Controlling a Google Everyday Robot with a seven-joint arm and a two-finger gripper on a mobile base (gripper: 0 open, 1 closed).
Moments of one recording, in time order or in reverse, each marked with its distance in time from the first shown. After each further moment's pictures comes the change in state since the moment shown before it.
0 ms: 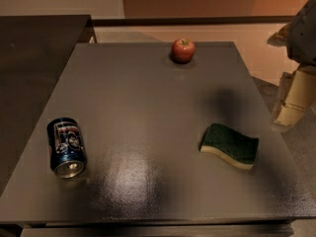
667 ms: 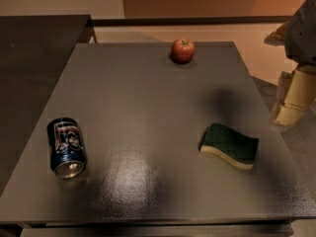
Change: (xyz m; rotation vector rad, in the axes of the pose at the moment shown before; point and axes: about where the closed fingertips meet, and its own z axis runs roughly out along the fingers) arm -0.006 0.001 0.000 -0.005 -0.011 -0.027
